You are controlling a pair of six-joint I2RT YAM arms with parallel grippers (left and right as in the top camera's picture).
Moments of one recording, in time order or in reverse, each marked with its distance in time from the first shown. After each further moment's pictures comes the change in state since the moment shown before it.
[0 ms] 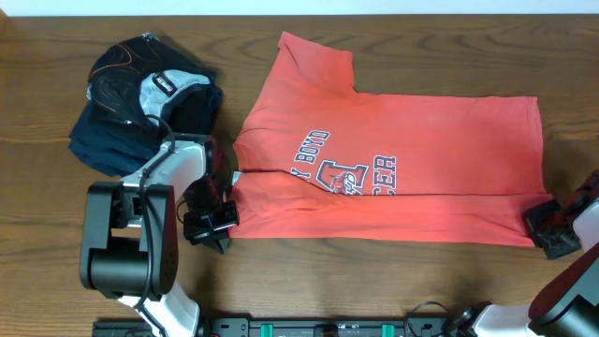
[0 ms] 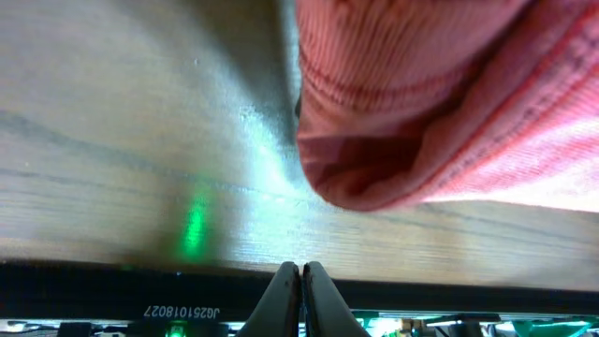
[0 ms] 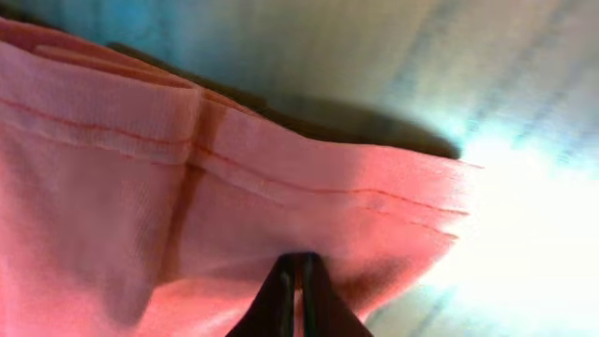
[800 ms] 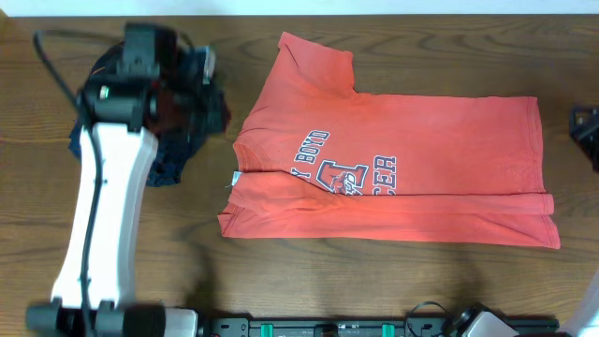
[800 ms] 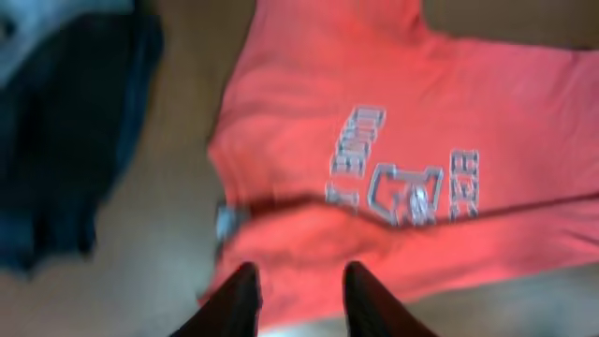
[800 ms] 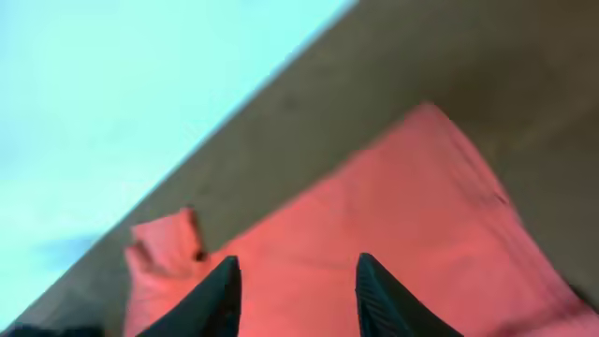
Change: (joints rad) left arm 0.000 -0.224 0.740 0.031 0.082 0.188; right arm 0.096 -0.298 0.478 -0.061 -0.571 -0.171
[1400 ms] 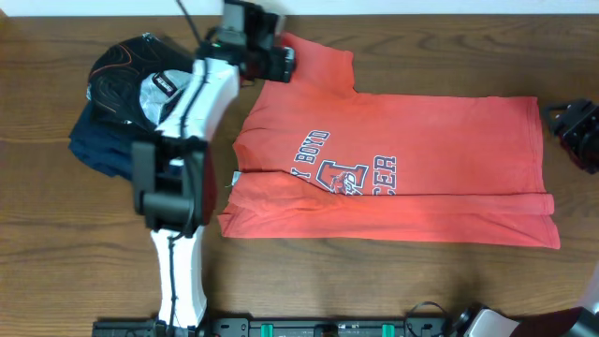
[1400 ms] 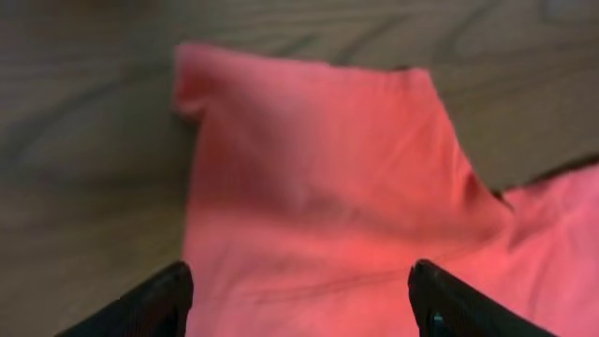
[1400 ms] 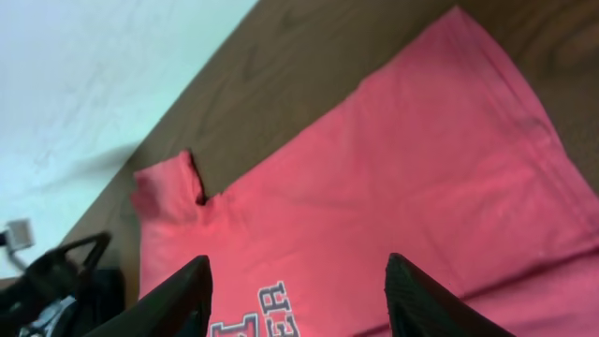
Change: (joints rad) left arm -0.128 0.670 0.136 0.774 0.040 0.095; right arm 0.034 0.098 0.046 -0.178 -0.026 -0.029
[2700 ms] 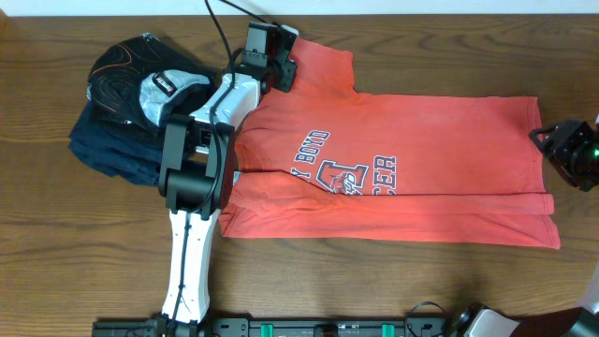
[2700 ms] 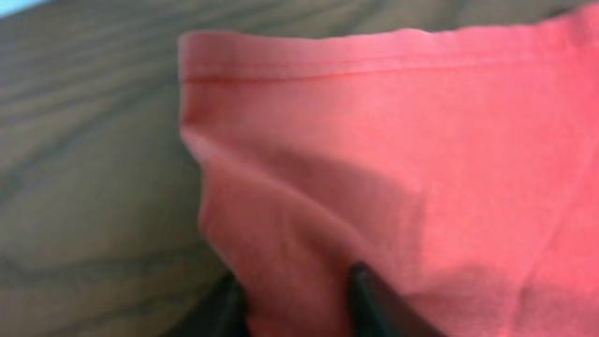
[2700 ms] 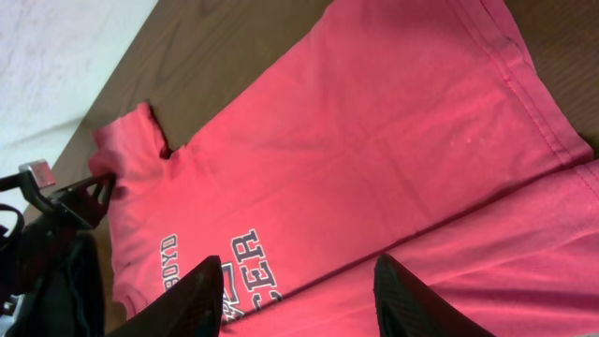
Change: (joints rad) left arm -0.029 0.178 0.000 0.223 -0.190 0.147; right arm 0.000 0.000 0.000 -0.167 0.053 -0.074
